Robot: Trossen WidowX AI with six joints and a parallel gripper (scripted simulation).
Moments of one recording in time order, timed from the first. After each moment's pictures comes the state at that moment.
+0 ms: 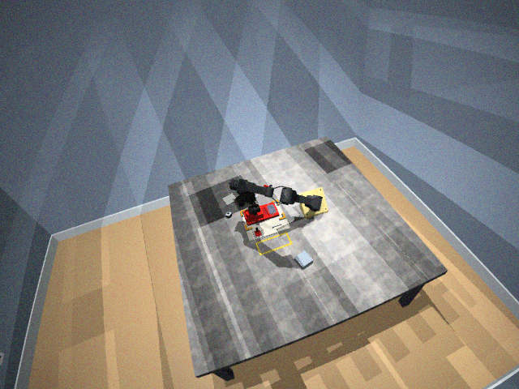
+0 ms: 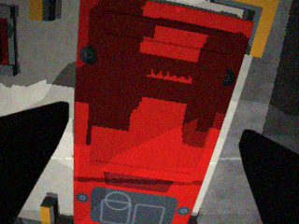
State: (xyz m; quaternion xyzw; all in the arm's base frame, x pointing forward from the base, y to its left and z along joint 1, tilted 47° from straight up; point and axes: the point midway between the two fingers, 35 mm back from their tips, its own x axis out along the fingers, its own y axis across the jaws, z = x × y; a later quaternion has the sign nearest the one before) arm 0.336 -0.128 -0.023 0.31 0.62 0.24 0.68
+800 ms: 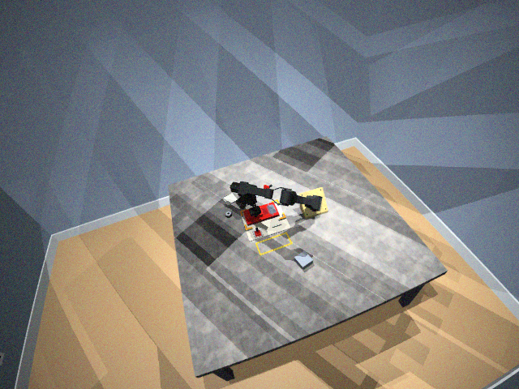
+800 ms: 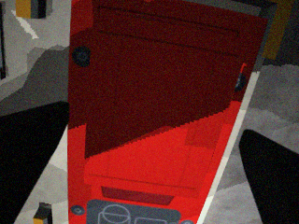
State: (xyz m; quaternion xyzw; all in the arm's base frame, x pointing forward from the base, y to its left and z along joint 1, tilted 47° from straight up) arm 0.336 -0.115 -0.035 0.31 0.62 0.24 0.68
